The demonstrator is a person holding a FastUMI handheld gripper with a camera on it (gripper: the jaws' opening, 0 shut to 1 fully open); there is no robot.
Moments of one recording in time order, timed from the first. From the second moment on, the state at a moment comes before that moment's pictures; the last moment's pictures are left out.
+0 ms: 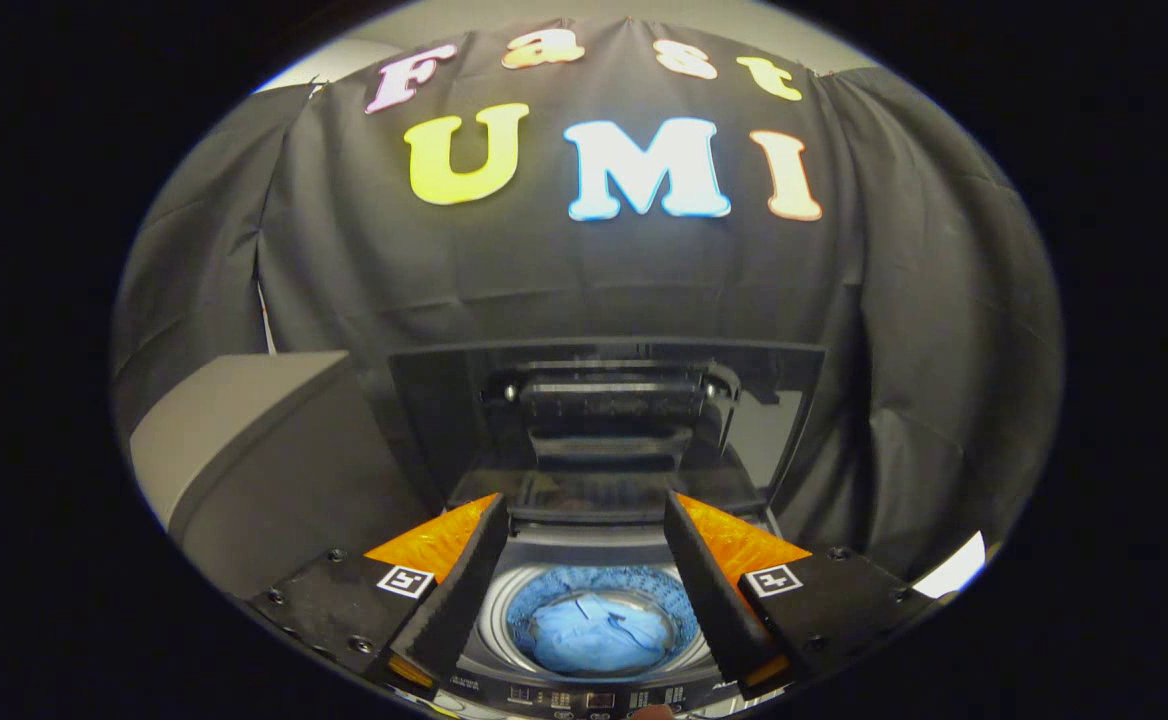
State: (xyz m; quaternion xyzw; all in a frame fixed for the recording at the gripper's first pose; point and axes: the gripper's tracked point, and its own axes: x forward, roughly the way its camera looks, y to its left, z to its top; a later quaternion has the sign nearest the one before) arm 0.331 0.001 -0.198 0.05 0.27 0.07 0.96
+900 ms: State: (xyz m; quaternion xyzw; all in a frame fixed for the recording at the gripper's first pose) arm 0.443 -0.003 -0.122 0.06 0.15 0.07 0.98
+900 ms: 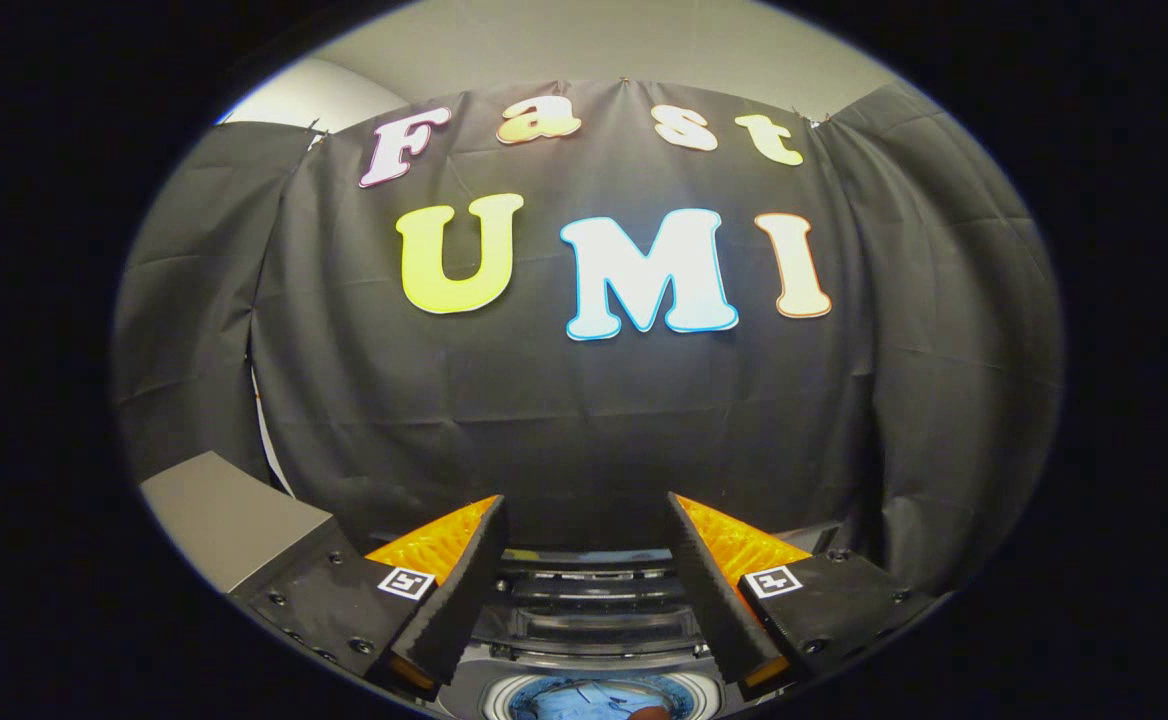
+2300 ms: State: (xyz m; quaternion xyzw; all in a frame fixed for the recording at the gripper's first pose) arm 0.462 0.008 -0.172 0.05 0.14 0.05 0.99
